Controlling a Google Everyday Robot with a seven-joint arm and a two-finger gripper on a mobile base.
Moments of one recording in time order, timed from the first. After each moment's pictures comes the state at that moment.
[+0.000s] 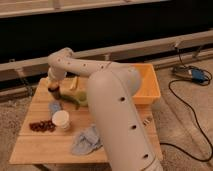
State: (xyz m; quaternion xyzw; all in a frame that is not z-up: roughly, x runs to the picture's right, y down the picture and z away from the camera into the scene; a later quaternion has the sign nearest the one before) arm -0.325 -0.042 0.880 -0.30 -0.10 0.48 0.82
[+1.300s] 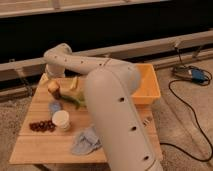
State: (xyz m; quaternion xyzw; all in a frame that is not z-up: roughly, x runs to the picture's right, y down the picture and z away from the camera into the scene) arm -0.317 -0.072 0.850 -0.27 -0.10 0.47 0.83
